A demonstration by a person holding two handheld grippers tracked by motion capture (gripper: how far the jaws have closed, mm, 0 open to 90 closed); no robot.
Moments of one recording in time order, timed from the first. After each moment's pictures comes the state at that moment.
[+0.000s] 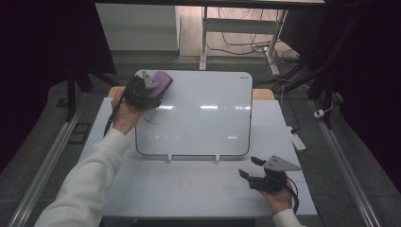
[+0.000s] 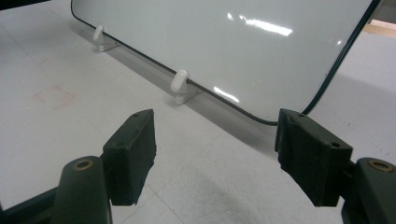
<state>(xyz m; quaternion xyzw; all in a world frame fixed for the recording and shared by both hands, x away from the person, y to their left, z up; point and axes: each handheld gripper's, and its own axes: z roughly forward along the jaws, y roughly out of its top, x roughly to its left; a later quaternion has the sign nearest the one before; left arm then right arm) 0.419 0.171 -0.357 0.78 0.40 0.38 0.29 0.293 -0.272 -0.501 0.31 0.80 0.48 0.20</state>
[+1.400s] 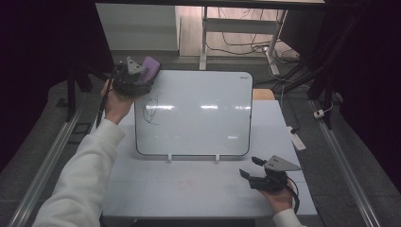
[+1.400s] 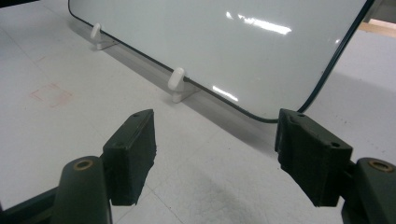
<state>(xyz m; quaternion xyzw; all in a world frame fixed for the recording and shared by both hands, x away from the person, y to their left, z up) 0.436 0.198 -0.341 0.75 0.41 0.37 0.35 0.294 -0.274 -0.502 0.31 0.80 0.48 0.20</state>
